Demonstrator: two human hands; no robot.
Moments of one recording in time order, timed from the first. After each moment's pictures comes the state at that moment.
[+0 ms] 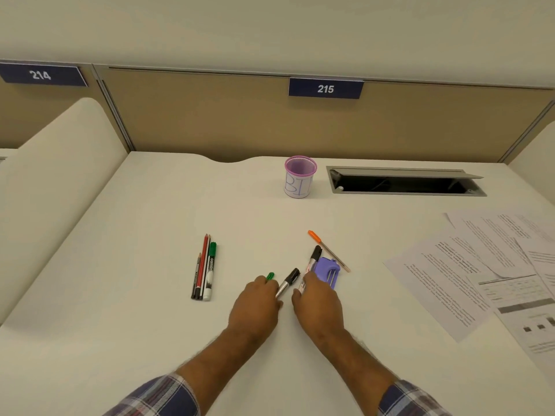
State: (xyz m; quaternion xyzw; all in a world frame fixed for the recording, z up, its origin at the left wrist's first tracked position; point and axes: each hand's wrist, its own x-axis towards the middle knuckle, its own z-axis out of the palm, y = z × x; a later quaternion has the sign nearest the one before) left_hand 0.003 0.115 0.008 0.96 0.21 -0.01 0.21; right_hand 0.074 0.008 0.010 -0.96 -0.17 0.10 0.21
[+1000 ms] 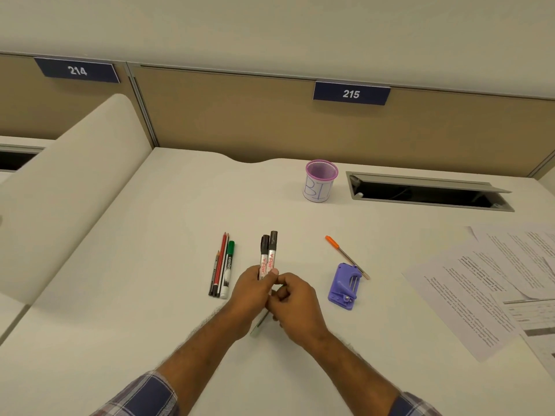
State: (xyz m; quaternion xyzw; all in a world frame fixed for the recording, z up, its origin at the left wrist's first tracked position) left_hand -0.007 0.150 0.032 0.64 0.36 0.07 0.68; right_hand 0.036 0.050 0.031 -0.81 -0.22 0.23 0.48
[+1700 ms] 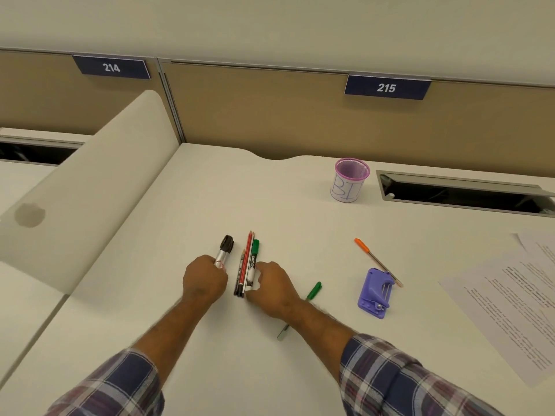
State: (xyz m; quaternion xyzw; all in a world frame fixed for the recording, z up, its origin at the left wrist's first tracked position) left_hand -0.053 0.273 0.009 0.78 0.54 0.07 0.30; right_hand 0.037 0.151 0.002 -0.83 -0.38 0.27 0.30
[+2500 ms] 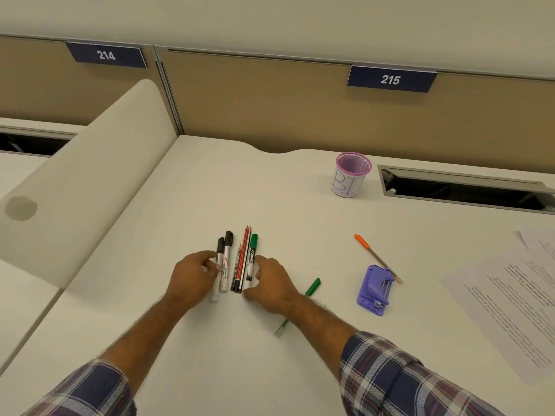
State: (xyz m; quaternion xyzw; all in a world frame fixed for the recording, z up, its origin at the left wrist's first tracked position) left_hand -0.076 0.286 0.006 0.82 0.44 0.10 0.35; right_hand 0.042 0.150 0.000 -0.81 -0.38 0.29 0.33
